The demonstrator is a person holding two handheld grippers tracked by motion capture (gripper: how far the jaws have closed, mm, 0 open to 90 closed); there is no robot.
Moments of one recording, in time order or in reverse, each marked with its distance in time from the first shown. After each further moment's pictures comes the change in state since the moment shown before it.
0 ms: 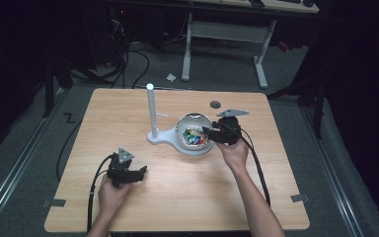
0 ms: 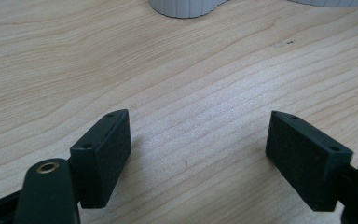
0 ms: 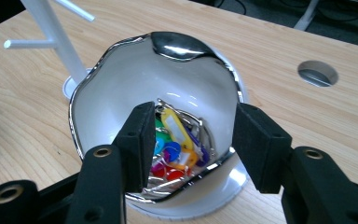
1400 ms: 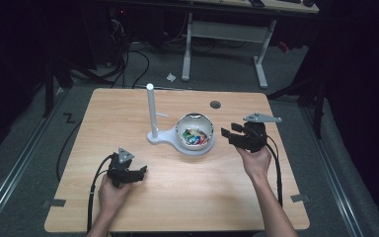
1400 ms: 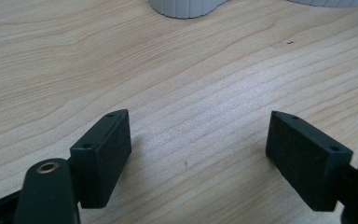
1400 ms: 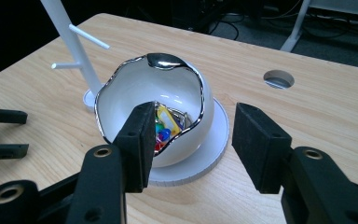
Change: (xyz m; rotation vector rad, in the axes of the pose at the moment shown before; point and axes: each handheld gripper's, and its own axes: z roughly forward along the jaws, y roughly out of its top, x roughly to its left) left arm 0.000 0.000 0.000 -0.001 -0.001 0.001; right arm -0.014 -0.012 -0.076 -0.095 0.008 0.046
